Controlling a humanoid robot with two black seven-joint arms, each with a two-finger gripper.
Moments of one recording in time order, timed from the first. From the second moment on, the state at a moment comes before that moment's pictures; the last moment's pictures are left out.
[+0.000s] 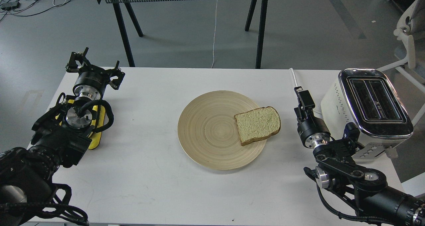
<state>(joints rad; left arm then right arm) -0.83 0.13 -0.65 -0.17 -0.55 -0.49 -0.21 0.50 -0.28 0.38 0.95 -0.50 -0.49 0.49</state>
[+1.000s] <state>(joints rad) -0.83 0.13 -0.65 -0.17 -0.55 -0.49 -0.21 0.49 -0.16 0.27 0.87 -0.52 -0.49 0.49</state>
